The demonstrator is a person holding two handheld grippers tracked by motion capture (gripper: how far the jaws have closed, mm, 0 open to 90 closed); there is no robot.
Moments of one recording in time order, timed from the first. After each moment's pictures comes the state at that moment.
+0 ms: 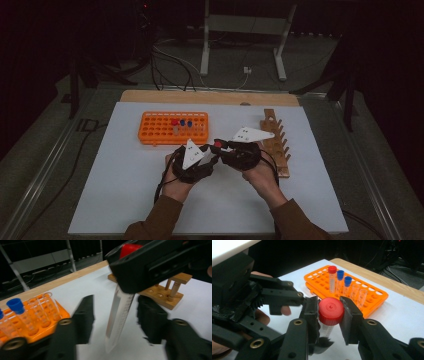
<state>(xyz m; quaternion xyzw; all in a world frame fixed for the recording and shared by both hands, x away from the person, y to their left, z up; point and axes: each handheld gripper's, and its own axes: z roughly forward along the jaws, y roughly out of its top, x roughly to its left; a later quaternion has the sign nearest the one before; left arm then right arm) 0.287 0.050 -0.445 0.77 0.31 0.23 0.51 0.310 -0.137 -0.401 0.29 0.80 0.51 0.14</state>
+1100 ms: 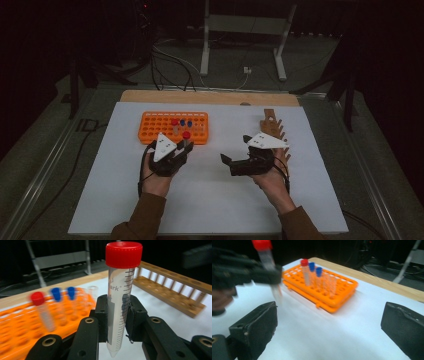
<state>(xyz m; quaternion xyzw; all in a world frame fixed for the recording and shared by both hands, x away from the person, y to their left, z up) 0.299 0.118 -0.439 0.72 0.39 0.26 0.51 0.301 -0.174 -0.418 0.35 0.77 0.50 0.20</state>
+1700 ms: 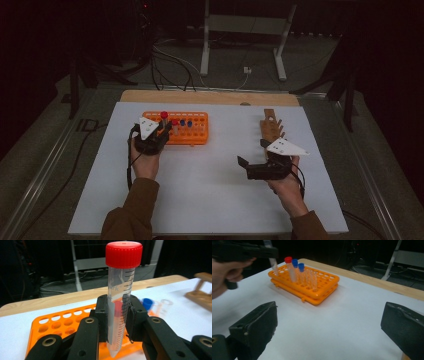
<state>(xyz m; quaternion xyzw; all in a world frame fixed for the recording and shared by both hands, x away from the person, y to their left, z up) 0.364 0.150 -0.454 0.66 0.47 0.33 0.48 0.288 -0.214 -0.423 0.37 0.75 0.51 0.22</state>
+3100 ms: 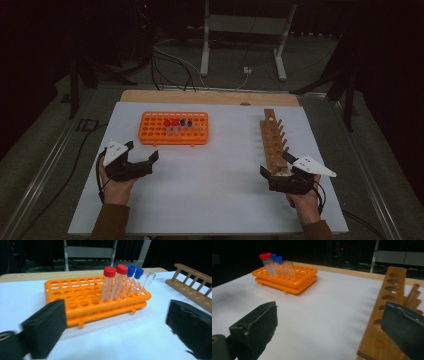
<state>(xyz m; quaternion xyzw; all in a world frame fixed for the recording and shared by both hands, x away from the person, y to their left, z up) 0.272 0.218 -0.457 0.67 0.47 0.26 0.51 0.260 -0.275 -0.459 0.42 0.70 0.52 0.24</state>
